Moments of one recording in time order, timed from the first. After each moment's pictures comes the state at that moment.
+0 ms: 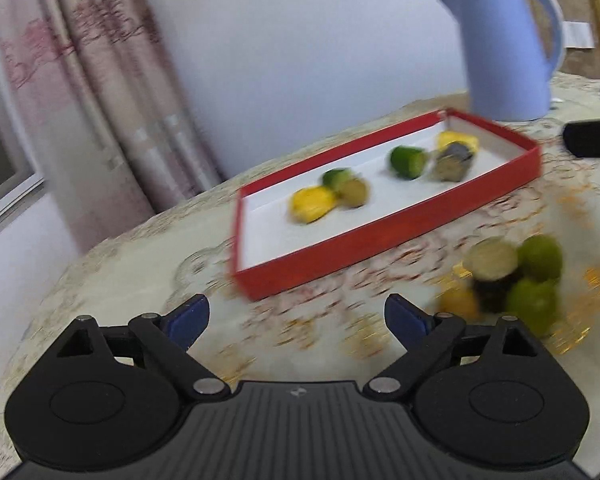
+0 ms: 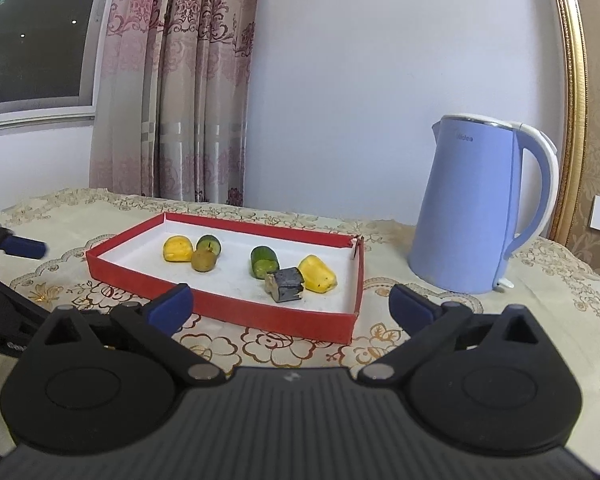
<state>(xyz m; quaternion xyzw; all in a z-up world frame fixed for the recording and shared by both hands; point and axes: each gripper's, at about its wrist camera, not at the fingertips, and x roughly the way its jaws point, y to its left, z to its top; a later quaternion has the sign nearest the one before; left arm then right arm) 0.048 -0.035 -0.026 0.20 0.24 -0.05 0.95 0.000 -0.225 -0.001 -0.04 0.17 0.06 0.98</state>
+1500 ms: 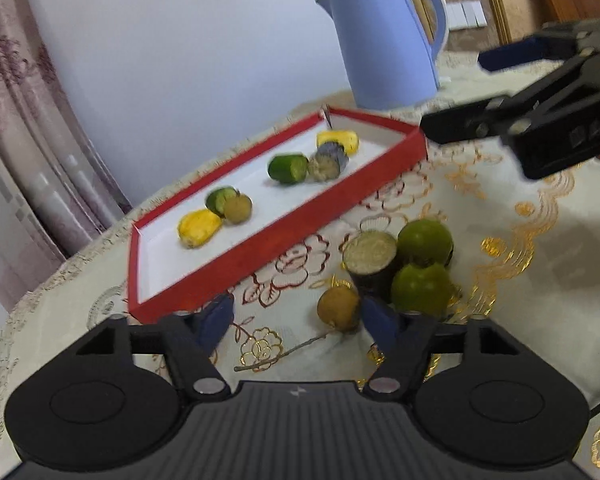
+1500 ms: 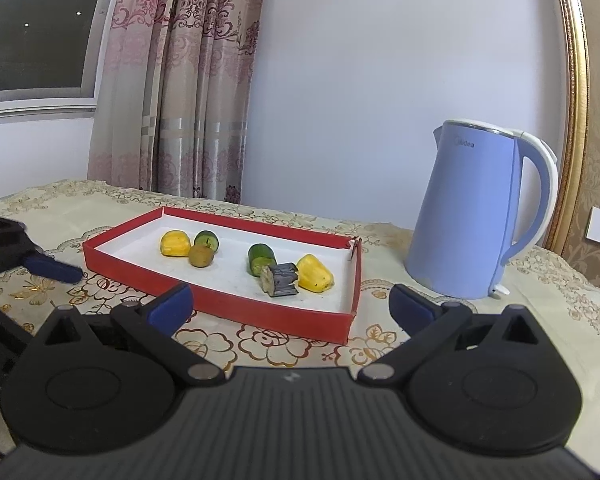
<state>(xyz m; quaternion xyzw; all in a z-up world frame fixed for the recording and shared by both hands) 0.041 -0.065 -0.033 0.26 0.25 -0.21 0.91 0.000 -0.221 -0.004 -0.06 0.17 0.06 0.98</state>
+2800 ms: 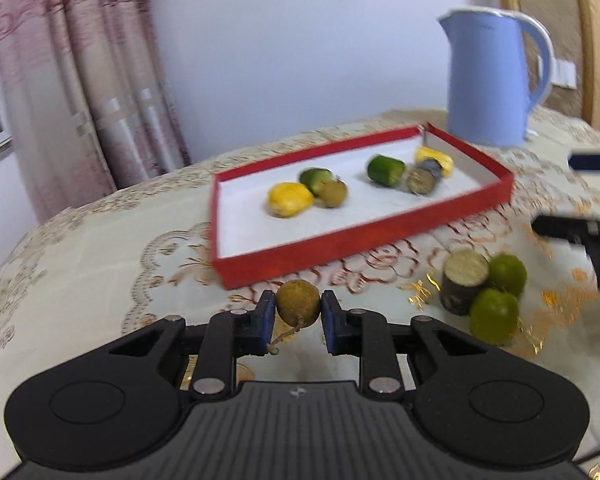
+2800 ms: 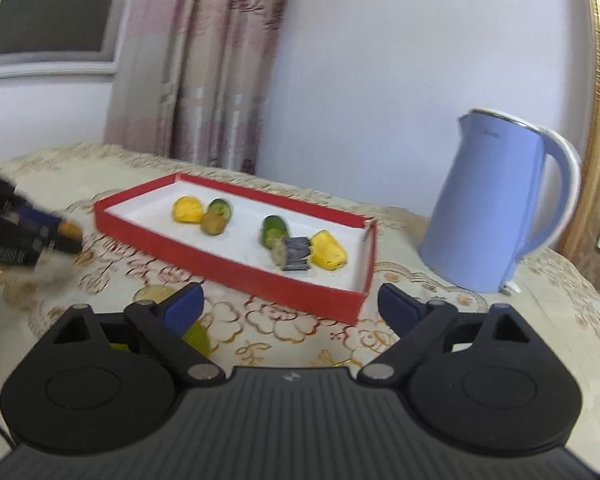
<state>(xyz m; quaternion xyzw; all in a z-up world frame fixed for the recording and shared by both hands) 0.051 -0.009 -0.008 0.13 0.27 -0.11 0.95 0.004 -0.214 -0.015 -0.11 0.21 0.10 0.97</state>
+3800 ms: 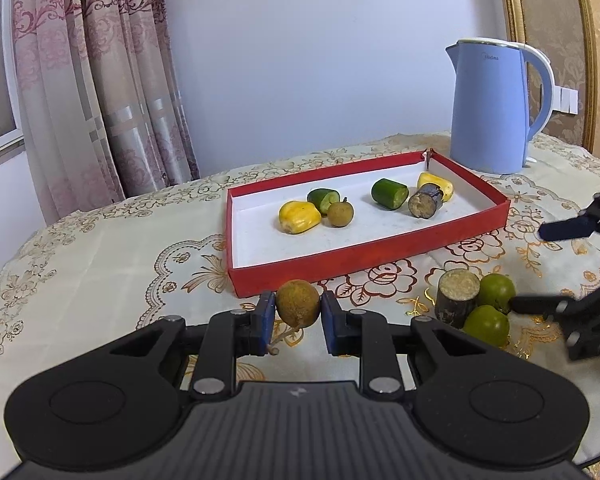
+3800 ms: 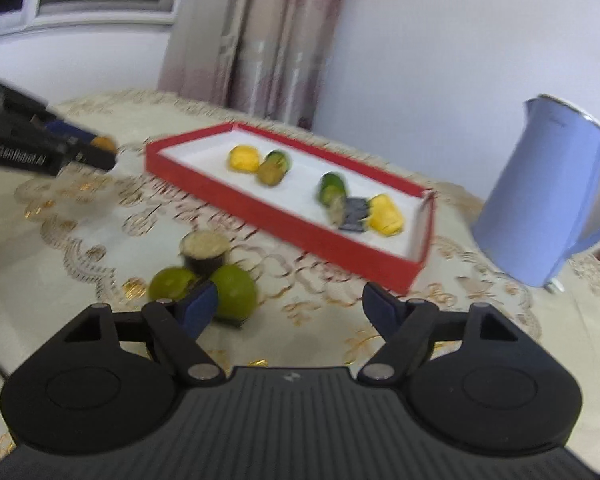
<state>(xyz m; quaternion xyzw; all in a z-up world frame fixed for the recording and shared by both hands) 0.034 0.001 0.002 0.11 0.25 -0.12 0.95 0.009 -0.194 -0.031 -0.17 0.27 0.17 0.93</state>
